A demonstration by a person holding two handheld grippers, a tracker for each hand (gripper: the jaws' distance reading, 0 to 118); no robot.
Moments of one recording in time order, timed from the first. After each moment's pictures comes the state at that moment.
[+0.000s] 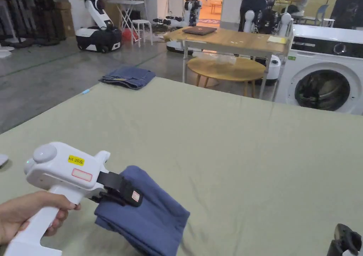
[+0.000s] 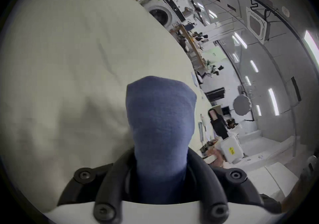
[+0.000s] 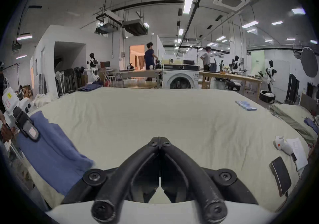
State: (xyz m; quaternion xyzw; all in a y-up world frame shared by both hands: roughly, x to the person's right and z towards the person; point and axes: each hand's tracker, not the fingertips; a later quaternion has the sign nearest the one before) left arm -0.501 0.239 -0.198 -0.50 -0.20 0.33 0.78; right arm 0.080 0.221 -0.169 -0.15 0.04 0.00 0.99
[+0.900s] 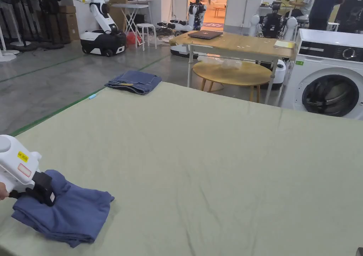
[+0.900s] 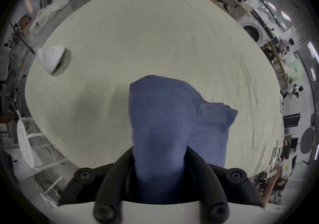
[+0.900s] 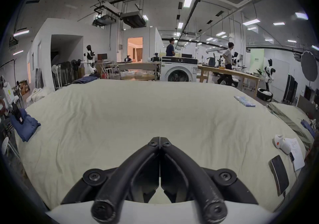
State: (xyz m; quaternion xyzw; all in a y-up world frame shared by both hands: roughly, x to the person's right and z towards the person) left arm -0.643 0.240 -0.179 -0.59 0.08 0.23 0.77; right arm 0.076 0.215 -0.172 -0.19 0.02 0.02 0.98
